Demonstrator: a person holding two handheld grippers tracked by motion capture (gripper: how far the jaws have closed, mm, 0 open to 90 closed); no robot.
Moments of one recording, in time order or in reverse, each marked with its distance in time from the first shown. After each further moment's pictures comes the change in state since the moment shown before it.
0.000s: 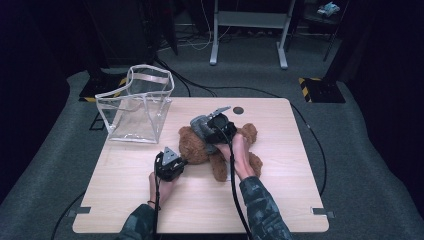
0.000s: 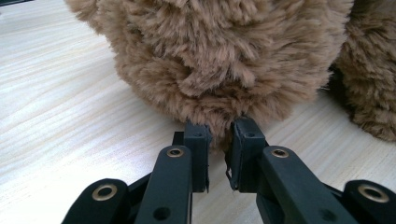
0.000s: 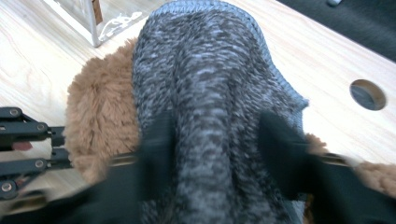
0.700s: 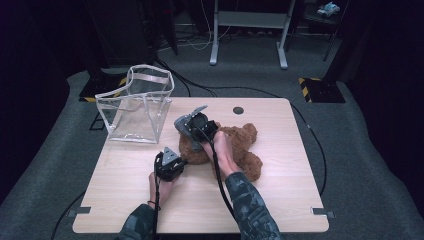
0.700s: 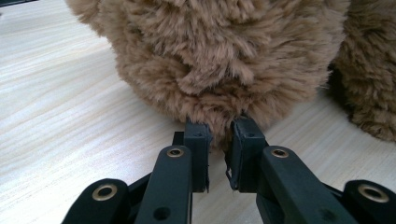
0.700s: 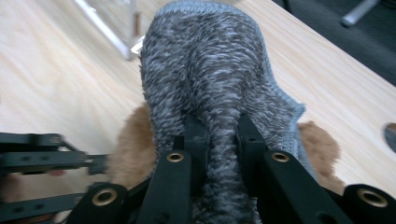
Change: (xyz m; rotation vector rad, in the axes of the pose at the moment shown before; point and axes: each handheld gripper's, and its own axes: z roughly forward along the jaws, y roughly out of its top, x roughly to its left) left arm 0.000 0.000 0.000 -0.008 0.005 0.002; right arm 0.044 0.029 0.019 0.012 0.000 -0.096
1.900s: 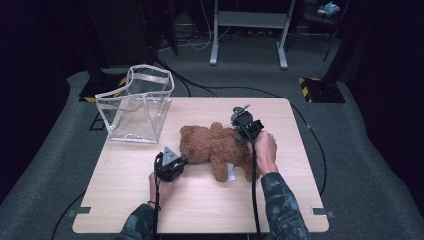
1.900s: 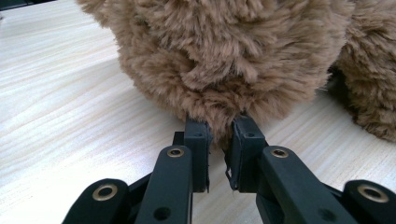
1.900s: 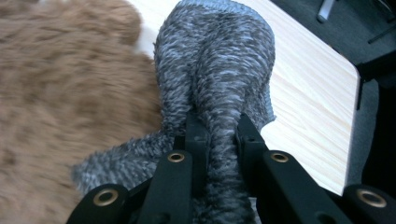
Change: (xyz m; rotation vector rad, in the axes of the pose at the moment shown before) left arm -0.001 0.000 -0.001 0.003 -0.005 -0.001; right arm -0.103 -0.070 -0.033 0.196 -0.348 0.100
